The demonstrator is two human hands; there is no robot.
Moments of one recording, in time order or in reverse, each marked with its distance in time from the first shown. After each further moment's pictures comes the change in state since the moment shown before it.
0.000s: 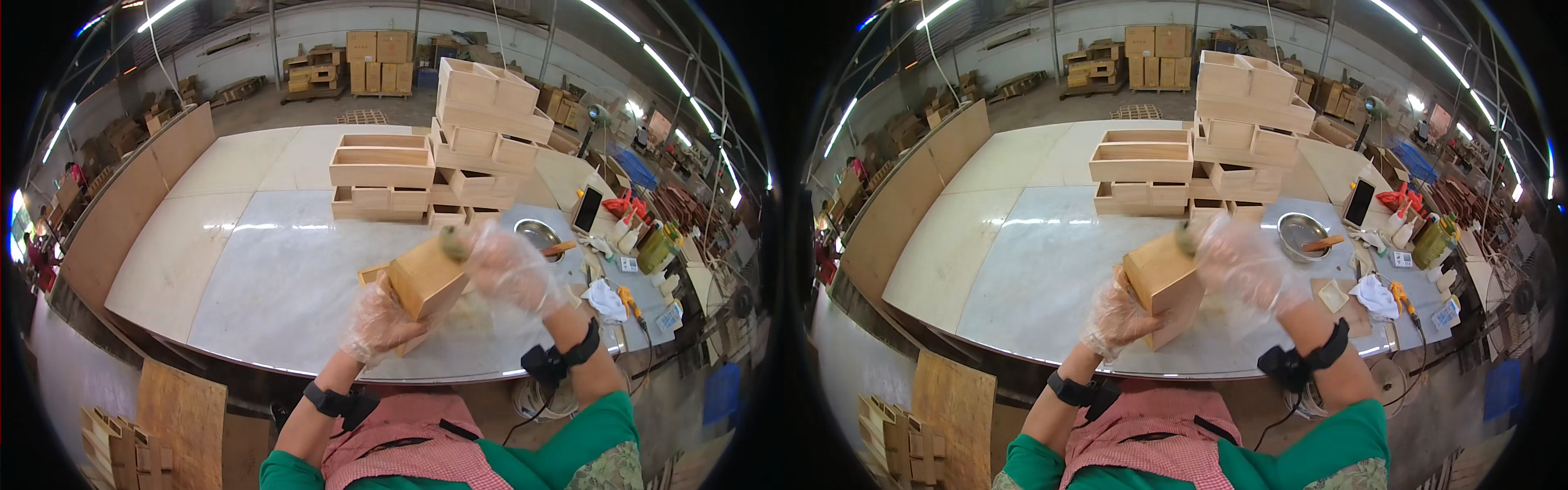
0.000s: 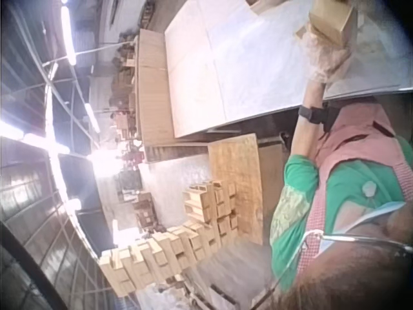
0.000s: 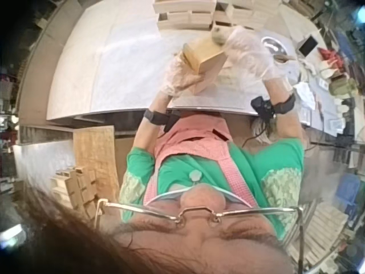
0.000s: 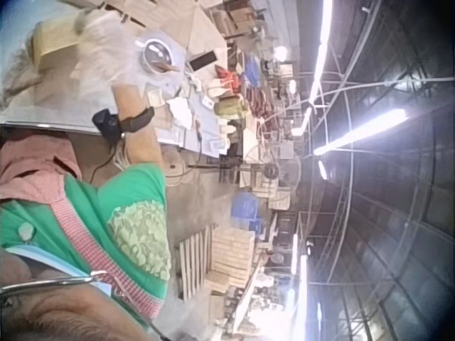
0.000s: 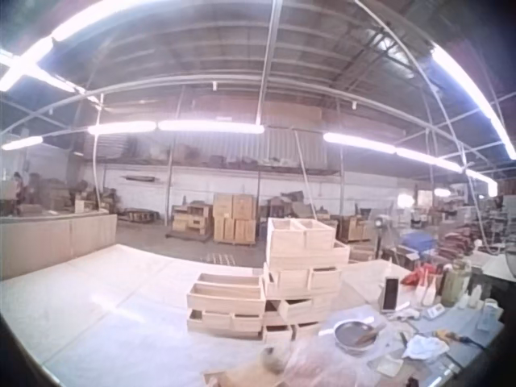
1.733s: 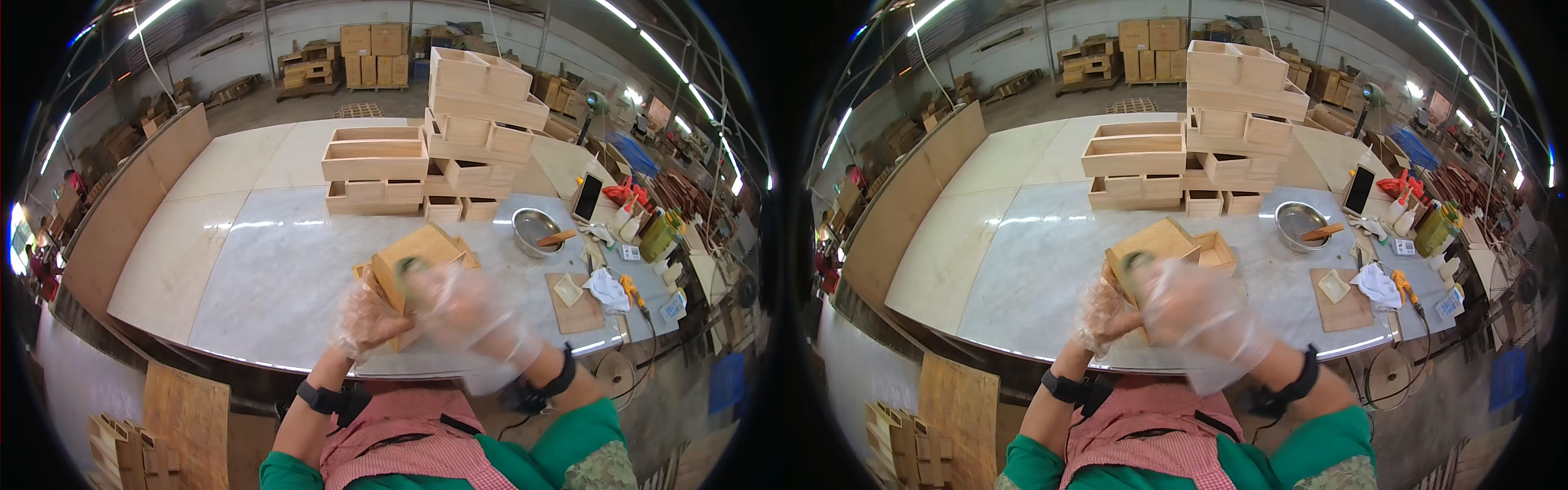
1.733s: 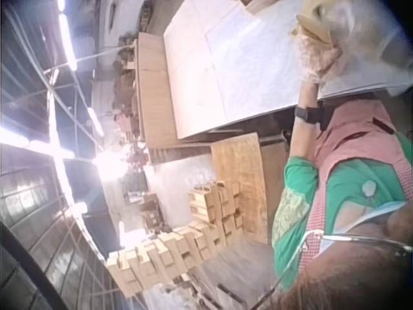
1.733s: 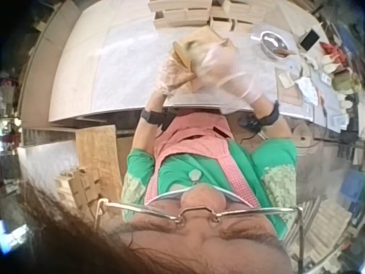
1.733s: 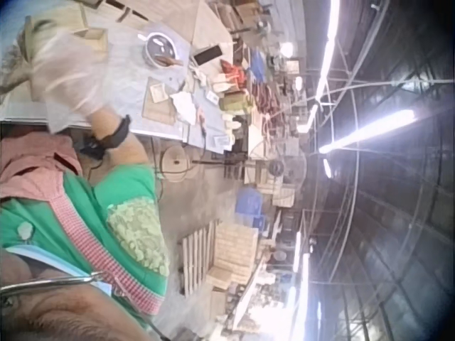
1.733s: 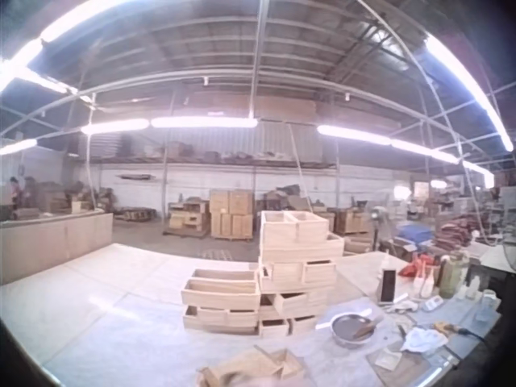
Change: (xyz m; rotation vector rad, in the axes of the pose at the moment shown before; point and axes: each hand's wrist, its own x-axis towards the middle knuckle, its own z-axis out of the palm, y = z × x) left_hand -0.013 -0.031 -0.004 -0.112 -0.141 -0.293; right_hand -0.031 -0.037 0.037 -0.234 0.271 -0.367
